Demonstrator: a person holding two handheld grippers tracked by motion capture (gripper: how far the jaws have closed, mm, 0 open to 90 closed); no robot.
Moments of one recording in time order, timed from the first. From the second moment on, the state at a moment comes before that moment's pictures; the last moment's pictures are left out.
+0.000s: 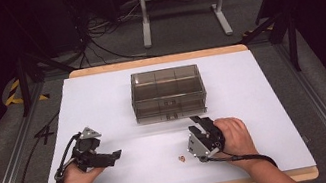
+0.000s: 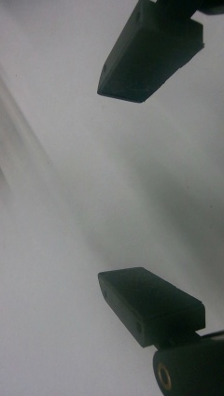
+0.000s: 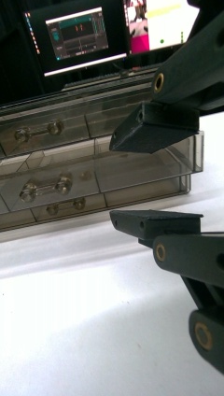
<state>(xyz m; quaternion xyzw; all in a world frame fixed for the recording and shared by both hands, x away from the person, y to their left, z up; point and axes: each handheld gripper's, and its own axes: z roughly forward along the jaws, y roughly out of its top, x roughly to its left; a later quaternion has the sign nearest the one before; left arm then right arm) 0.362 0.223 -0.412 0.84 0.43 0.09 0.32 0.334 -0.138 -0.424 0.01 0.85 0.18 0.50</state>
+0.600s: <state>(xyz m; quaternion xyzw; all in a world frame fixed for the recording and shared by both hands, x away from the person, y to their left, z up) 0.362 0.223 -0.412 0.84 0.43 0.09 0.32 0.336 -0.162 -0.402 0.03 0.87 0.23 0.43</state>
